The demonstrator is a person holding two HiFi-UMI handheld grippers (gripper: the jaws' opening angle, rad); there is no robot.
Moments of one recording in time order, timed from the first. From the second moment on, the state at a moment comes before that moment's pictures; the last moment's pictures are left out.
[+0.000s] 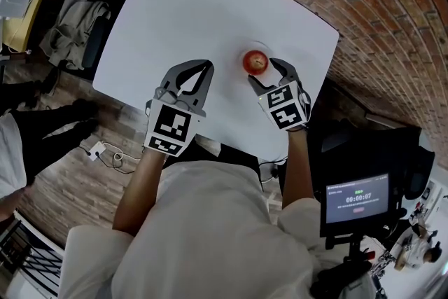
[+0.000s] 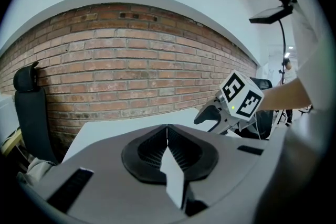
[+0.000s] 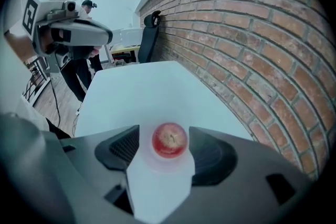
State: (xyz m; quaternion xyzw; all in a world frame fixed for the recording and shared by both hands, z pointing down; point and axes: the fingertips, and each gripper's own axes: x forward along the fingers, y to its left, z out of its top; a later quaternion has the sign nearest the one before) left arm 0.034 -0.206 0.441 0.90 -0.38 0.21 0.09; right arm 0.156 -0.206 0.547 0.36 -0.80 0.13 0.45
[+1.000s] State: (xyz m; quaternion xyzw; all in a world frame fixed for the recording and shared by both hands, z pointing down) left arm 0.040 -0.214 0.456 0.90 -0.37 0.21 0.09; right arm 0.155 -0.217 0.570 0.34 -0.81 0.17 0.45
